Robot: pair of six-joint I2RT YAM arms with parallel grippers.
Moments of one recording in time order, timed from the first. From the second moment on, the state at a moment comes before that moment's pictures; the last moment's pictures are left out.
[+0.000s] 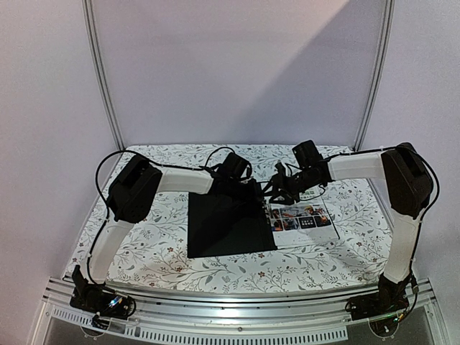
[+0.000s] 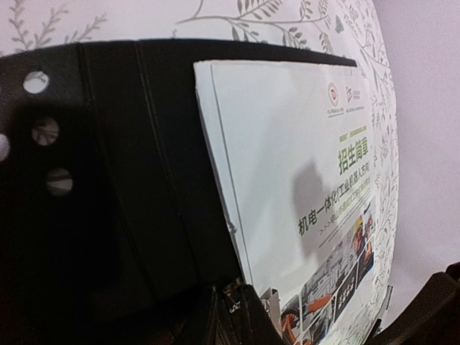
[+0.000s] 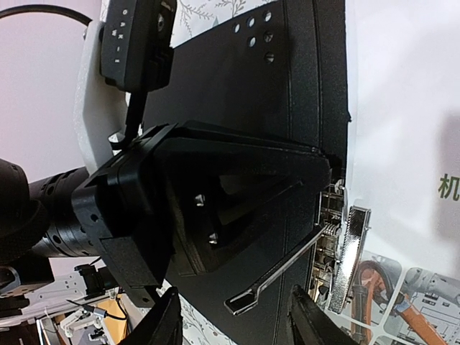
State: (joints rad) left arm -0.78 2.46 1.82 -0.13 0.28 -0.89; right arm 0.50 1.96 1.29 -0.25 -0.64 0.71
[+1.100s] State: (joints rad) left arm -0.78 2.46 1.82 -0.13 0.28 -0.89; right arm 0.49 1.96 1.24 -0.20 -0.69 0.75
